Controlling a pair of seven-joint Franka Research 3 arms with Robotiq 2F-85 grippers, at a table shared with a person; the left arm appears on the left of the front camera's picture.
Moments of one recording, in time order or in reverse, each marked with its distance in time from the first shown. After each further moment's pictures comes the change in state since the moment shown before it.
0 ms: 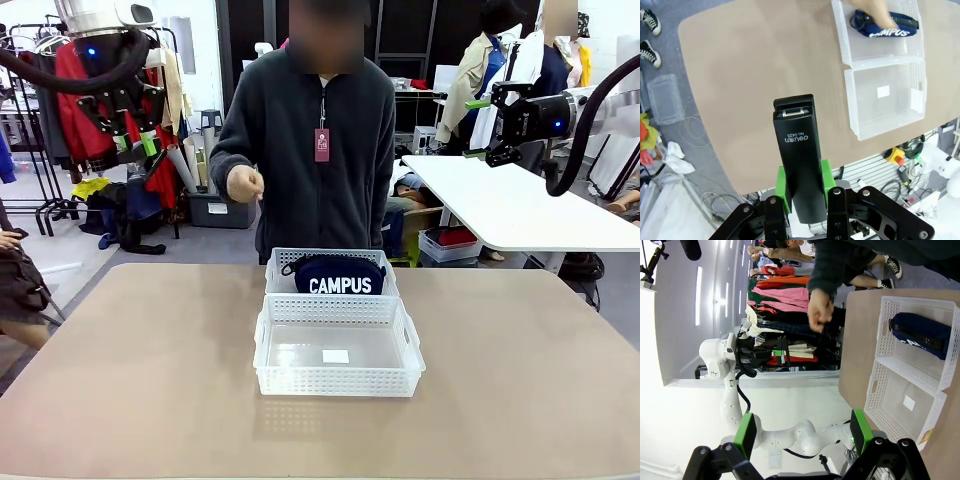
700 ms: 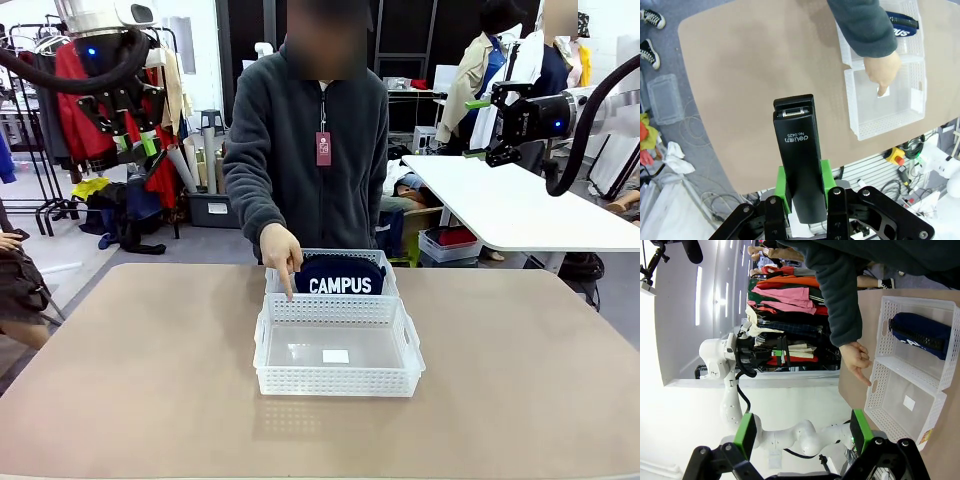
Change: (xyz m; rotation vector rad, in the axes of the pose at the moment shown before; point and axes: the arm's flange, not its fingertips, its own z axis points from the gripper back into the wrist) left arm 0.000 0.000 0.000 0.000 0.000 0.000; right arm 0.000 0.000 0.000 0.000 0.000 0.000
